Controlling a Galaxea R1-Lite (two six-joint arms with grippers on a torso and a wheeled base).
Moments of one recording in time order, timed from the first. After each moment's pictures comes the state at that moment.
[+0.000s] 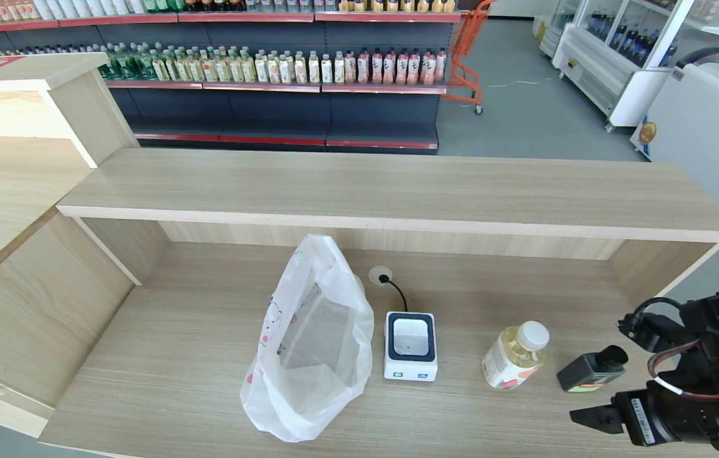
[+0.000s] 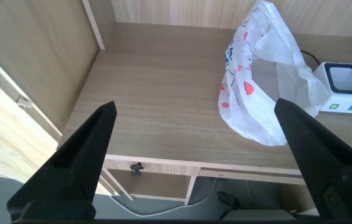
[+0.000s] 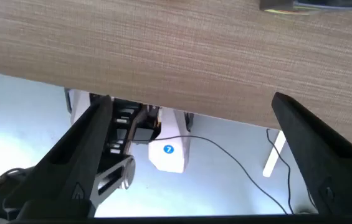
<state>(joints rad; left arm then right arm) 0.00 0.00 0.00 0.00 -0.01 -0.01 0.16 1.49 -0.47 -0.08 0.05 0.02</state>
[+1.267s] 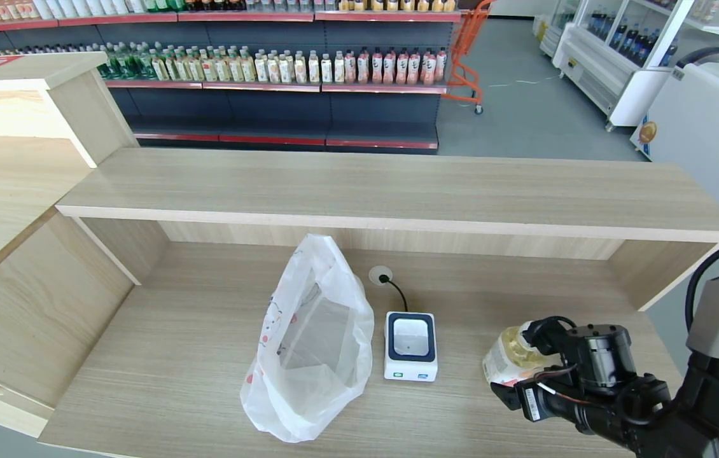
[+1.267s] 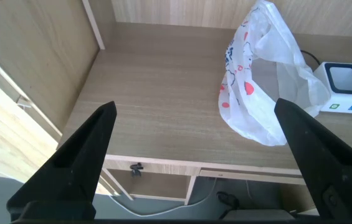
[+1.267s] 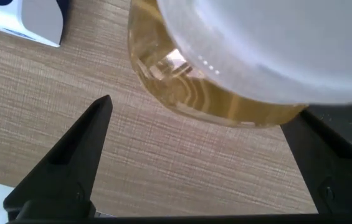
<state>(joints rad) 0.00 0.00 0.00 0.00 -0.01 -0.01 0.32 2.09 -0.31 -1.12 -0.11 -0.03</state>
